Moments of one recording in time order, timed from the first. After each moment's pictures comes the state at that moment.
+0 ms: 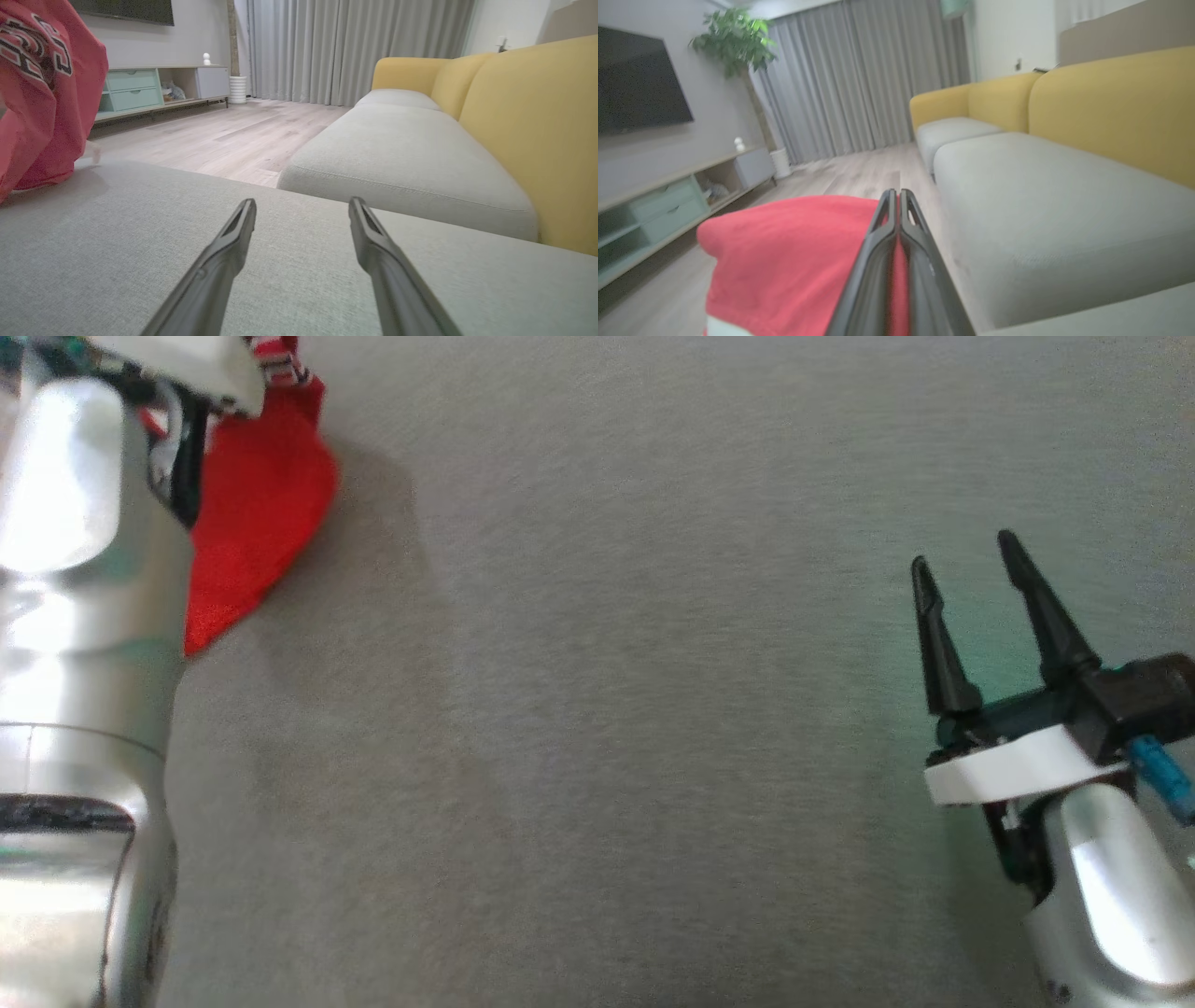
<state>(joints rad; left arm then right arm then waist) -1.19 0.18 -0.17 1.00 -0.12 -0.12 -0.21 -0.26 -0.20 0.12 0.21 0.06 0.12 -0.26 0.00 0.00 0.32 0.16</state>
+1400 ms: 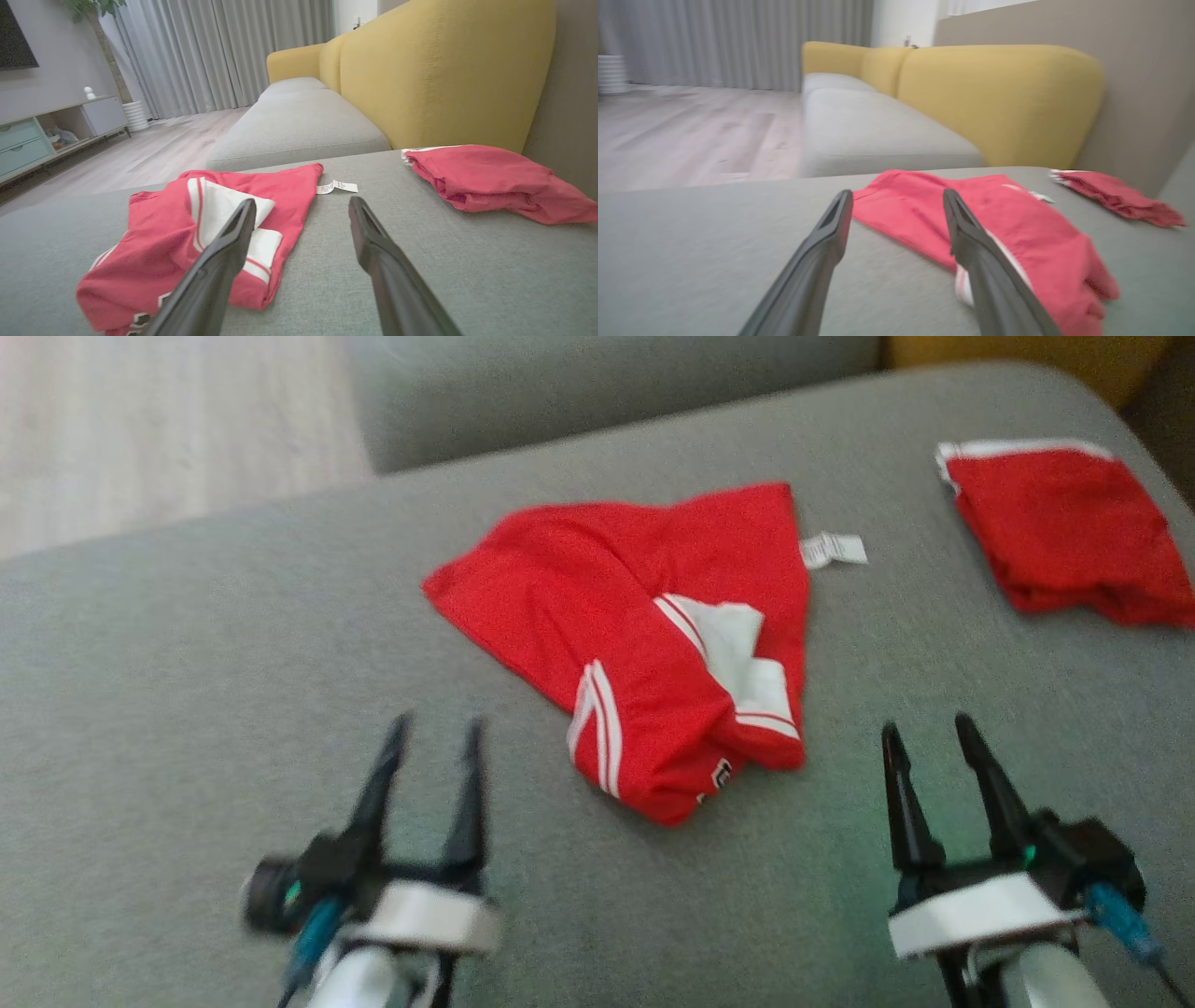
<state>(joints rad) -0.17 0.12 -0.49 0.26 -0.38 0.14 -0.25 -0.01 -0.06 0.08 0.21 0.15 0.12 -0.26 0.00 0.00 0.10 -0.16</state>
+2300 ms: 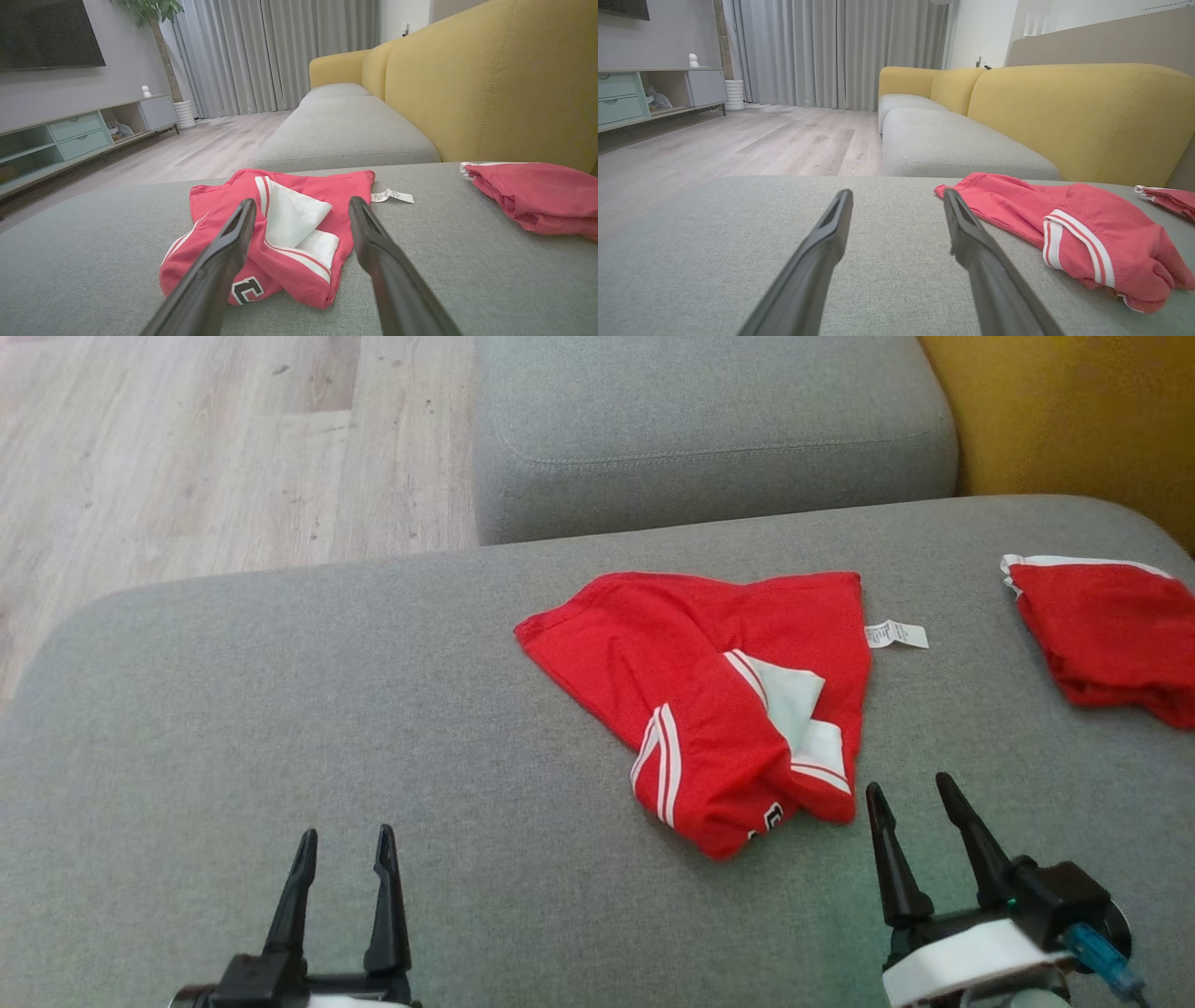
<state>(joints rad) 0.13 0.06 -0.16 0.15 -0.19 0.03 -0.25 0.07 -0.08 0.12 0.24 0.16 0.12 -0.26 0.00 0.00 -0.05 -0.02</state>
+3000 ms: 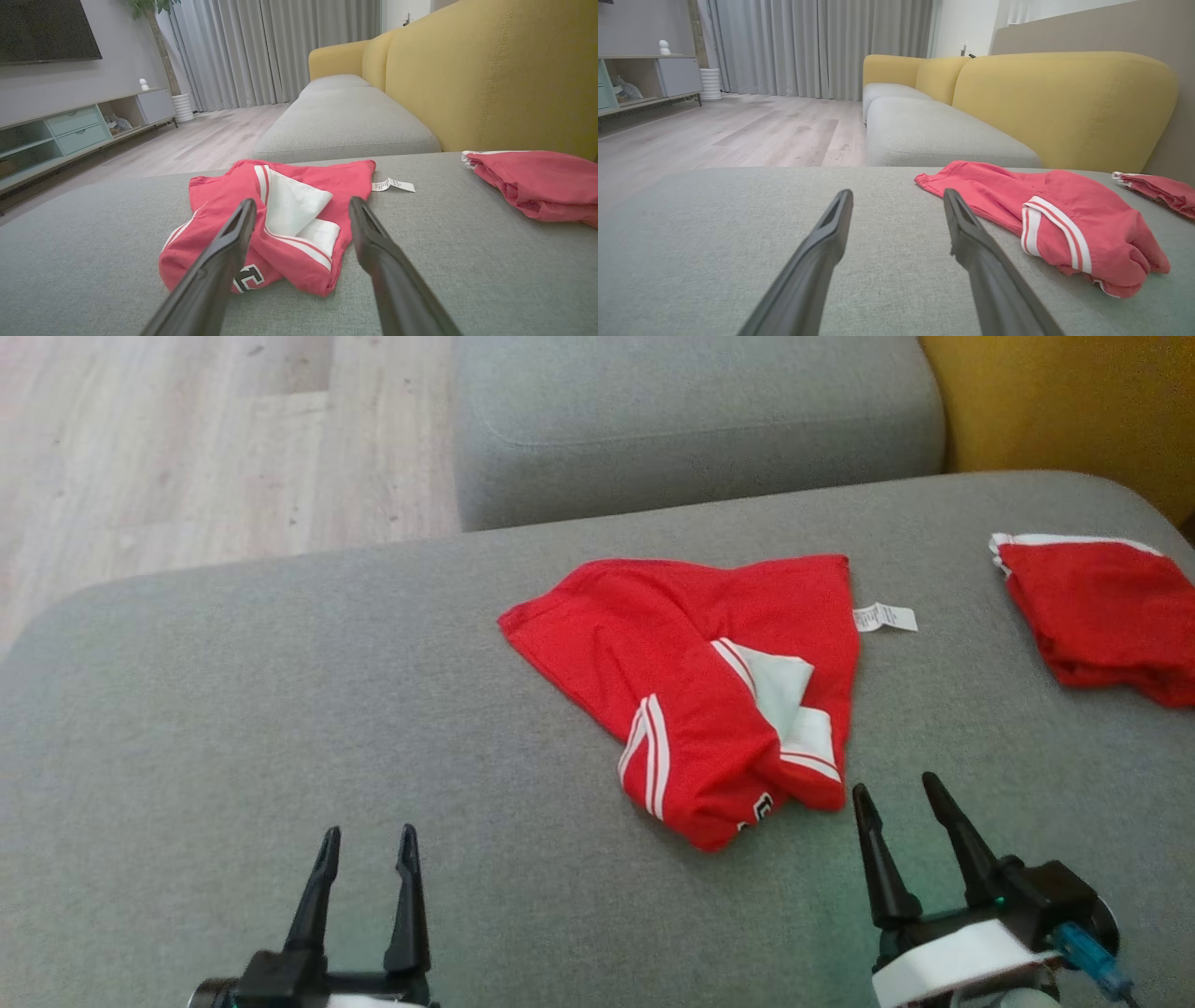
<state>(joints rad) 0.13 0.06 -0.20 0.16 -0.19 0.03 -0.25 0.07 -0.08 0.14 0.24 0.16 0.12 -0.26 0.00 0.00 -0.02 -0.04</state>
